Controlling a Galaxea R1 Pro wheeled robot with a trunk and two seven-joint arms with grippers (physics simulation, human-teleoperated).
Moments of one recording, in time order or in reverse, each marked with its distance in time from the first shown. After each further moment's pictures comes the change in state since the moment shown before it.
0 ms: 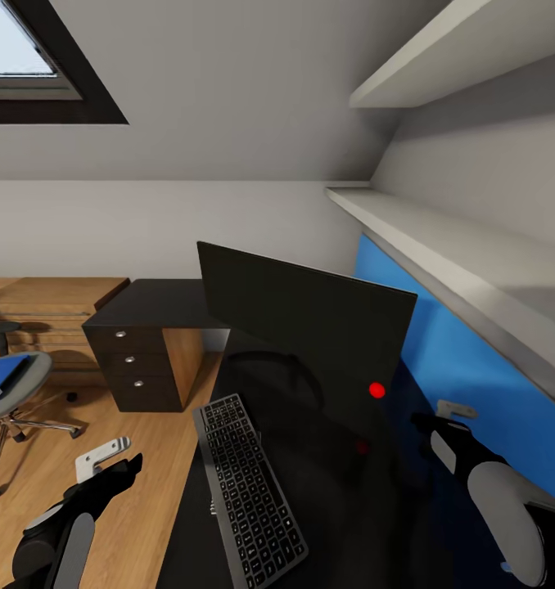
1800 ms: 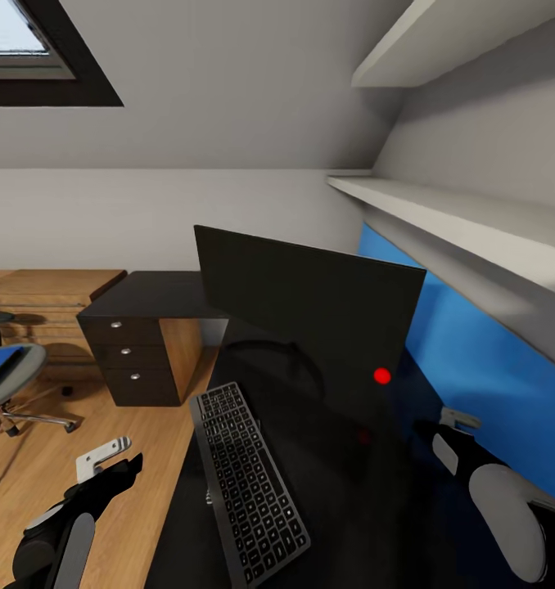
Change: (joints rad) left arm 0.000 -0.002 0.000 0.000 0.000 0.001 0.000; right arm 0.000 -0.003 -0.066 0.032 -0.012 0.021 -0.019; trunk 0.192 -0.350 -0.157
